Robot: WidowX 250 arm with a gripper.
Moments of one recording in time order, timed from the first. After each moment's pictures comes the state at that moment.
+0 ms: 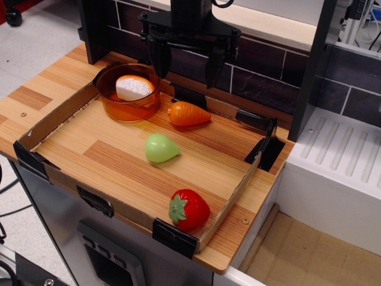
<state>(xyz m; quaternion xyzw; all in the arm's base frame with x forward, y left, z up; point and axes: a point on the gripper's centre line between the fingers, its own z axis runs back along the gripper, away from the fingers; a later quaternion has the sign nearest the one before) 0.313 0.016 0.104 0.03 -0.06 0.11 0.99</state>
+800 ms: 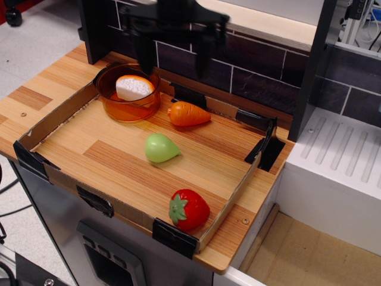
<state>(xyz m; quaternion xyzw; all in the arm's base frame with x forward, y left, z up) 0.295 0.033 0.125 0.01 -0.06 0.22 0.97</state>
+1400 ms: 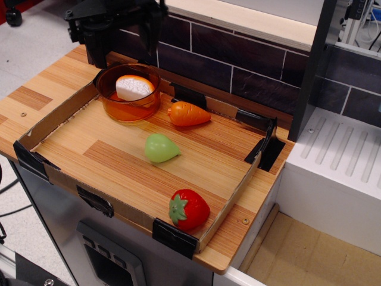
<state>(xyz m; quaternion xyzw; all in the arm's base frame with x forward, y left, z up) 0.287 0.097 0.125 0.03 -0.12 0.52 0.84</state>
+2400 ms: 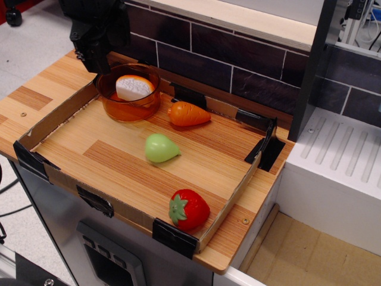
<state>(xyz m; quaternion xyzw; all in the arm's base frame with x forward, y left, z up) 0.317 0.132 0.090 -0.04 -0.07 0.76 0.64</state>
